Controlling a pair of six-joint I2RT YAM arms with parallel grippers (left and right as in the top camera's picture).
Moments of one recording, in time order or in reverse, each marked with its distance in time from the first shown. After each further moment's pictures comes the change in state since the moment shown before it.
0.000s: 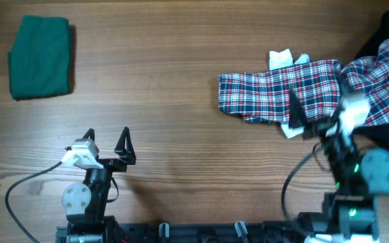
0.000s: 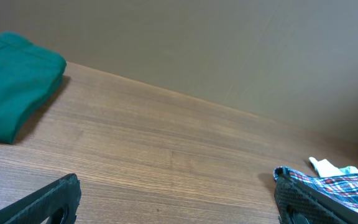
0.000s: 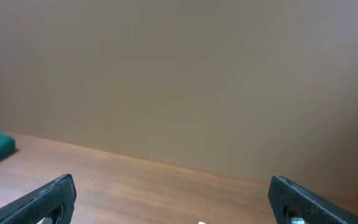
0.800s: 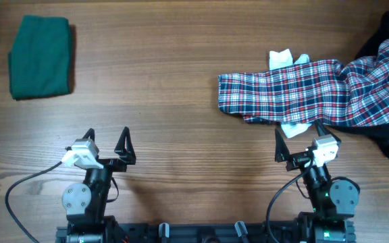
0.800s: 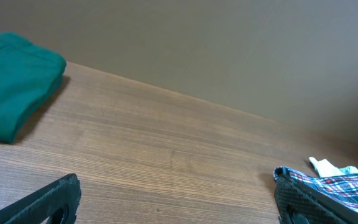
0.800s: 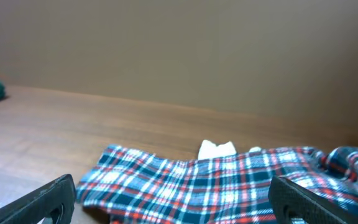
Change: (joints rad) left arm 0.000 0.000 0.000 0.000 0.000 0.000; right arm -0.022 -0.480 -0.441 -0.153 0.023 0.005
